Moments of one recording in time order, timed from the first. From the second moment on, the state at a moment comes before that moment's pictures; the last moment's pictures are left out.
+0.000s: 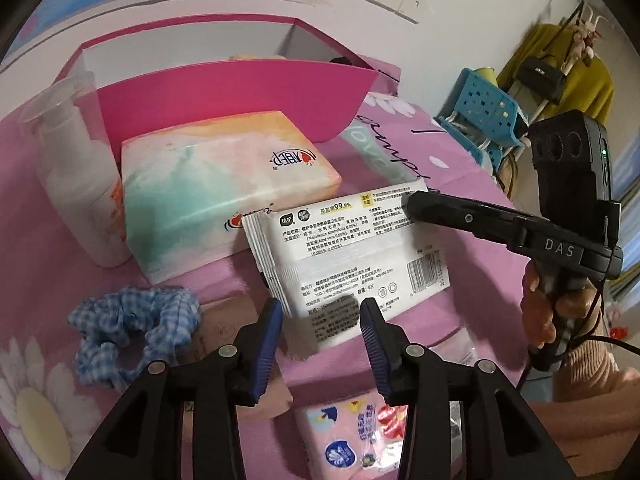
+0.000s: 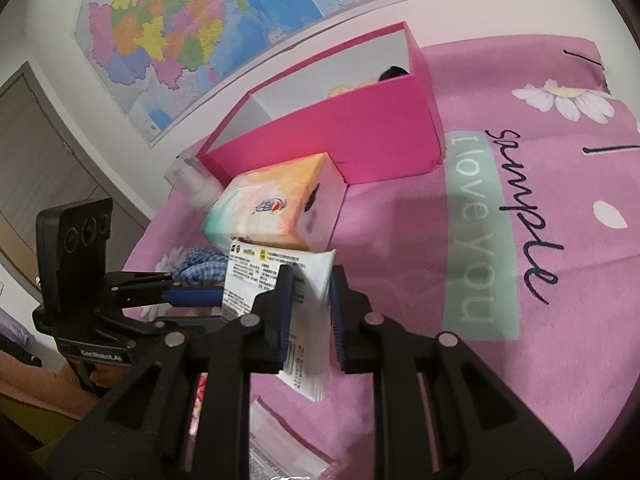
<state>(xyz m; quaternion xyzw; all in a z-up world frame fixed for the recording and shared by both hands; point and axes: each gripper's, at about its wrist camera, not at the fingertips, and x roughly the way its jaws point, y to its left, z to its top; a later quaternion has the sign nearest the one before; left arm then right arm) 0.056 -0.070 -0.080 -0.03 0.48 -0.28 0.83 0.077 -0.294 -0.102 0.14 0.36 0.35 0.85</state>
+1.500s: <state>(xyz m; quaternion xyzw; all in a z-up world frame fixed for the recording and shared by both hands) 0.178 -0.067 0.028 -0.01 0.38 -0.23 0.89 0.204 -0.268 0.005 0.13 0.29 0.33 0.89</state>
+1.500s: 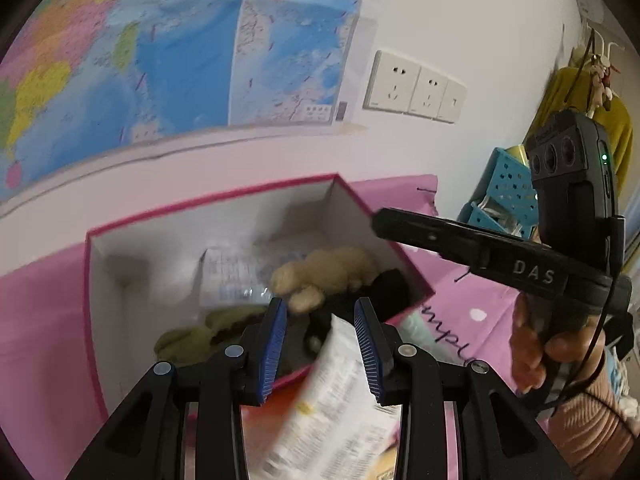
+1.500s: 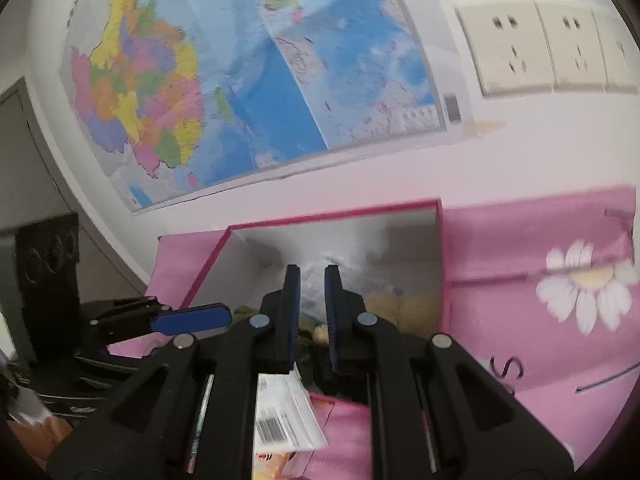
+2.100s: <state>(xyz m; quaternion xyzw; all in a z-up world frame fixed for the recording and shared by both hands) 0.041 -0.035 -0.053 -0.04 0.47 -0.30 0.83 0.102 -0.278 -0.100 0.10 0.44 0.41 0.79</state>
